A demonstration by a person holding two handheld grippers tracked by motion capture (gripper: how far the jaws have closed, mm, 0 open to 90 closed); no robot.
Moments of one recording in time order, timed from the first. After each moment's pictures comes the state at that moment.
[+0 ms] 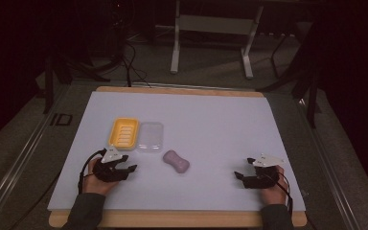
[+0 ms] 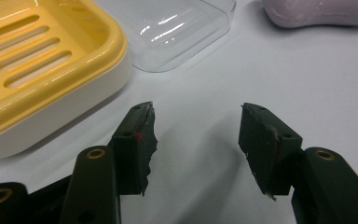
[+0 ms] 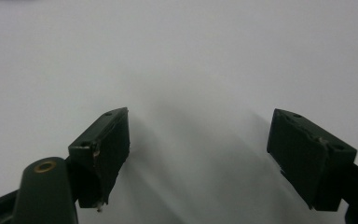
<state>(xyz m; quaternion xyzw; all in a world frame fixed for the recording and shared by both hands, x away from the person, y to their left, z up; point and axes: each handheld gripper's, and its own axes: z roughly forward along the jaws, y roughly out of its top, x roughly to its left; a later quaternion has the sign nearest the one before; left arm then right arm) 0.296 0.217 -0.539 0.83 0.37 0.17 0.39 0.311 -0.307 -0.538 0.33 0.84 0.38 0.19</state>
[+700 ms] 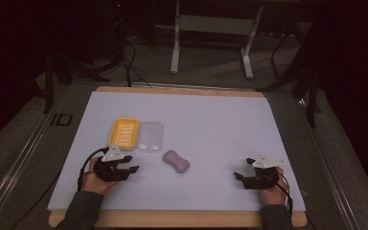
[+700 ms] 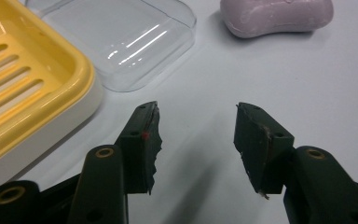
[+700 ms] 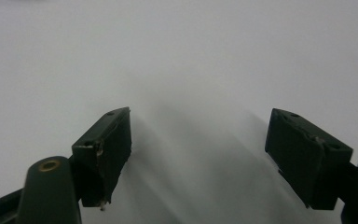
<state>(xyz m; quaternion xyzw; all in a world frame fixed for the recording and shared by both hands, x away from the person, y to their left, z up) 0.296 0.211 -0.522 0.85 0.33 0.14 0.39 0.310 -0.305 -0.539 0.32 0.85 0.38 0.19</state>
